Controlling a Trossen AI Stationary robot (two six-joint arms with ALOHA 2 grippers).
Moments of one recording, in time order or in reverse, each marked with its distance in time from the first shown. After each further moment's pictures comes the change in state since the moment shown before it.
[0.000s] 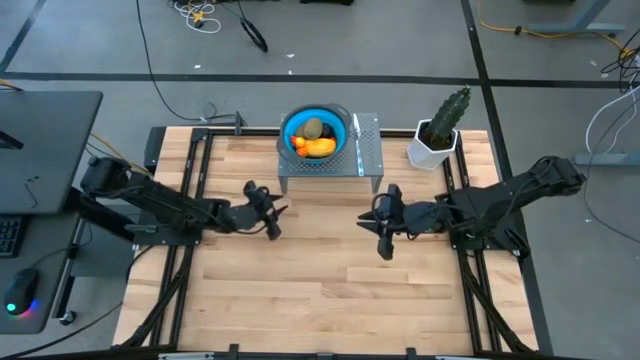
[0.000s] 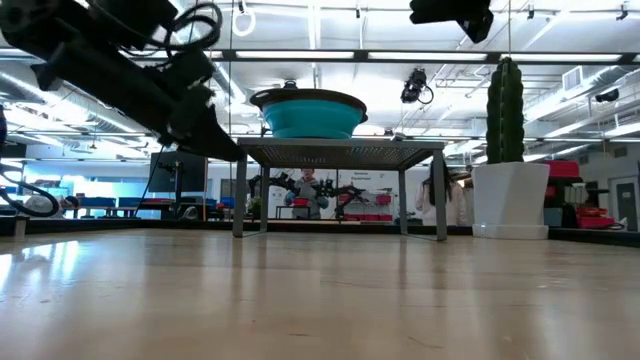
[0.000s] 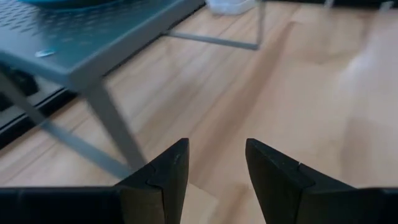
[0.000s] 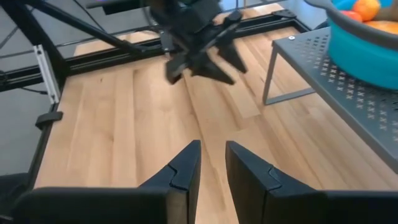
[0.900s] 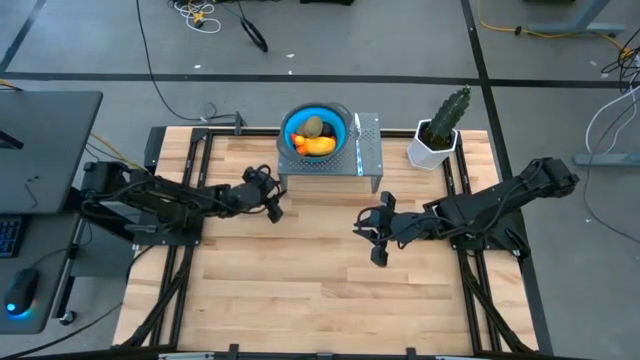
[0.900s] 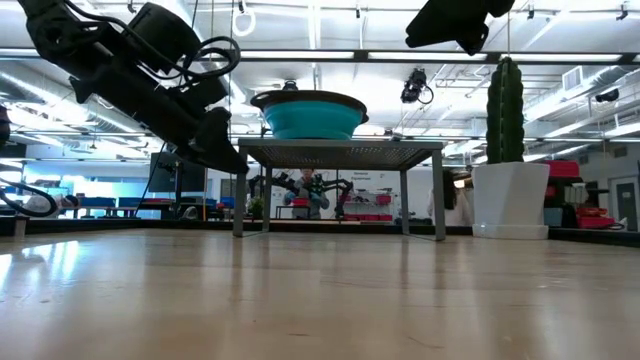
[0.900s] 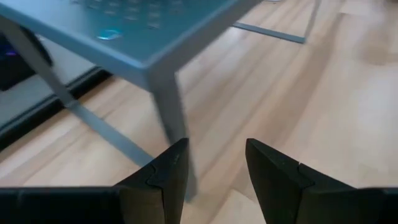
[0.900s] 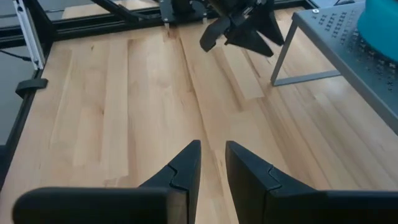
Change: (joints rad) left arm 0.241 0.000 0.000 -0.012 0.153 0.044; right arm 0.026 0.090 0.000 -0.011 0.000 -0.027
